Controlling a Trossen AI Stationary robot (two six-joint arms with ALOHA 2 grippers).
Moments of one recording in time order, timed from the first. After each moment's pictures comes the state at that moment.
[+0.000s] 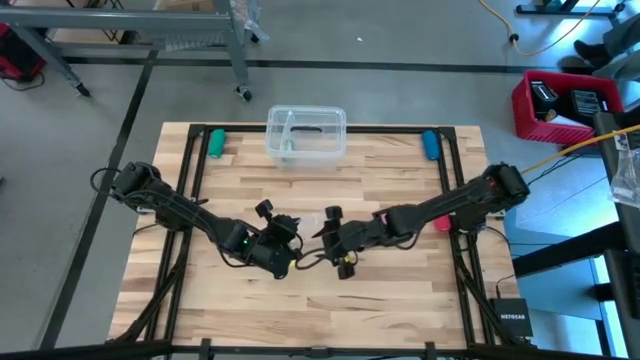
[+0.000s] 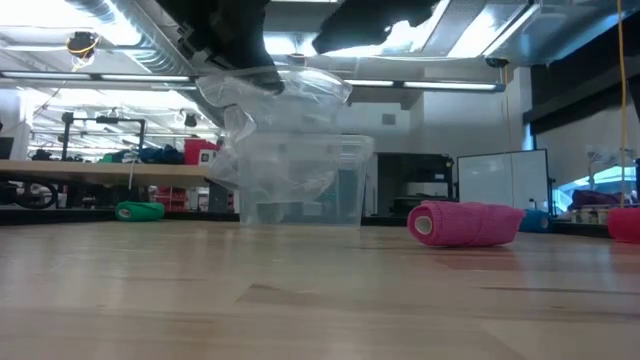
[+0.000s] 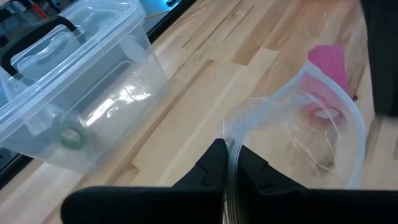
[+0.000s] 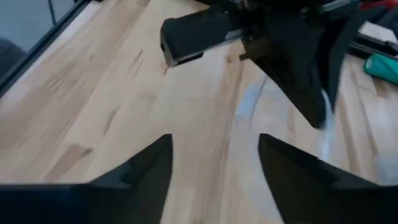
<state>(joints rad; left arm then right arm) -0.43 1.61 1.12 -0.49 -0.96 -0.62 0.30 1.68 1.20 -0.14 0.19 -0.12</state>
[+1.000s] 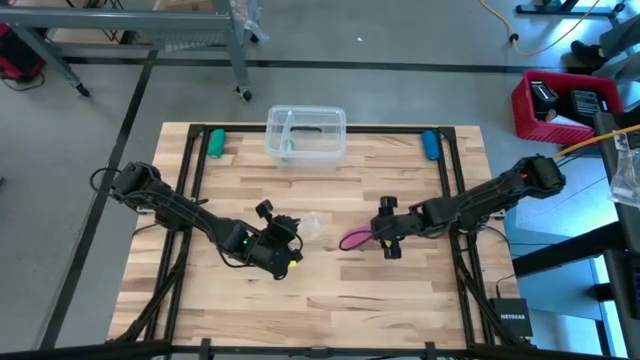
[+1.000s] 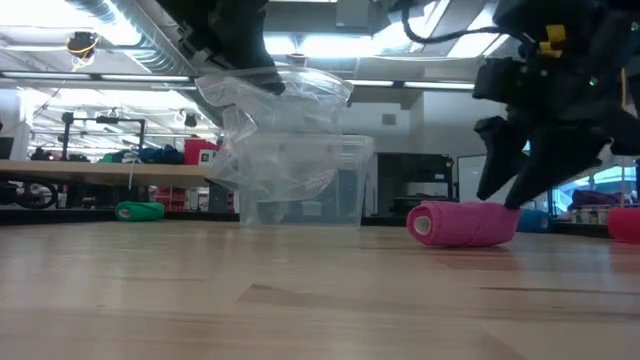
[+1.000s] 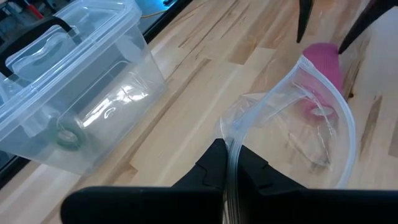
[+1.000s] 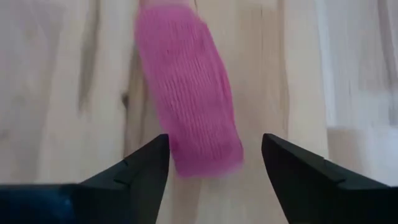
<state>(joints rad) -0.43 1.61 1.12 -0.49 -0.95 -0.61 0.26 1.31 0.60 -0.33 0.25 0.10</state>
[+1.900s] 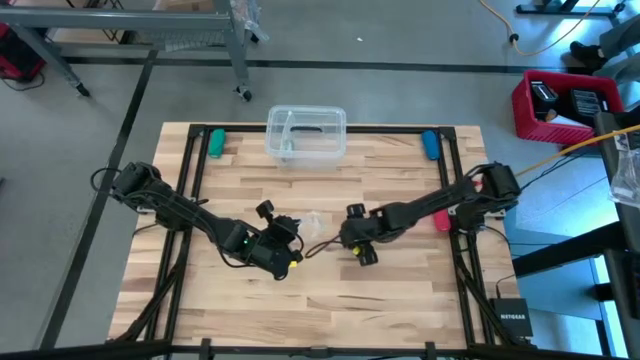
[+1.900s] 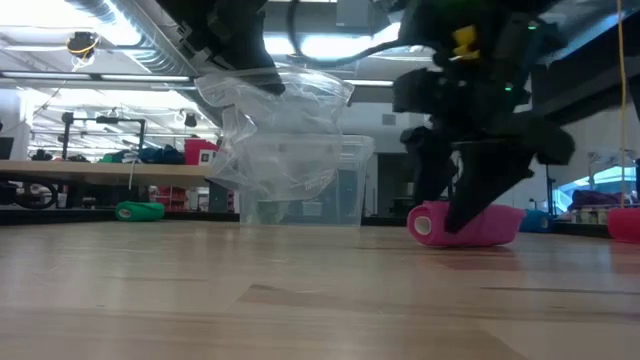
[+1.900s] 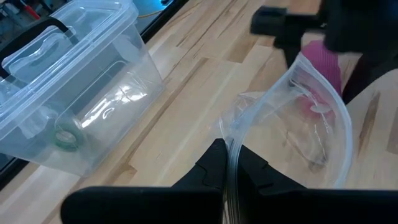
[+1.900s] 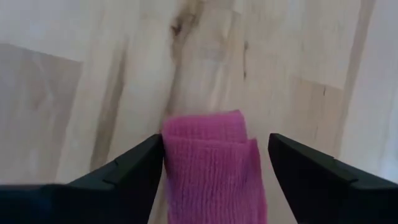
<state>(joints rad) -0.43 1.61 1.12 -0.49 -0.94 -0.60 0.21 1.72 0.95 -0.39 0.12 -0.08</state>
